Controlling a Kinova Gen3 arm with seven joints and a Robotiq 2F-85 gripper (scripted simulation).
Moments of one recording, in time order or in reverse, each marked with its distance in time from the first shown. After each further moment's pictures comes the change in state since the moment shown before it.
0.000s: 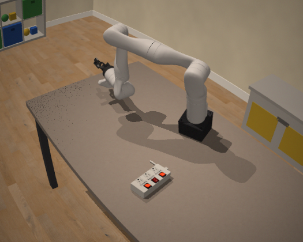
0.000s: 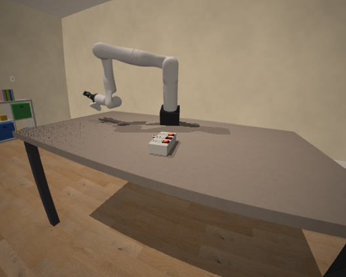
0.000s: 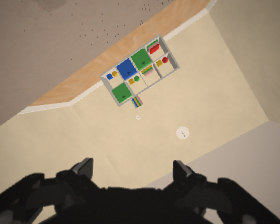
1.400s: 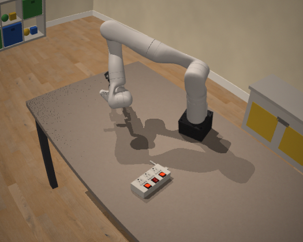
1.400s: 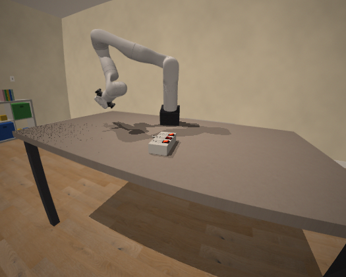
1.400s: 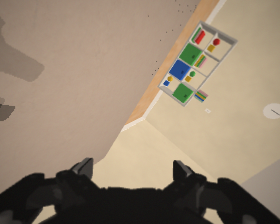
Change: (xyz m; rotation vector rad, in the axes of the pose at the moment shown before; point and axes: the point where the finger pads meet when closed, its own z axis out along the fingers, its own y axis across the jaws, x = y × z) arm 0.006 0.006 -0.208 0.478 0.015 0.322
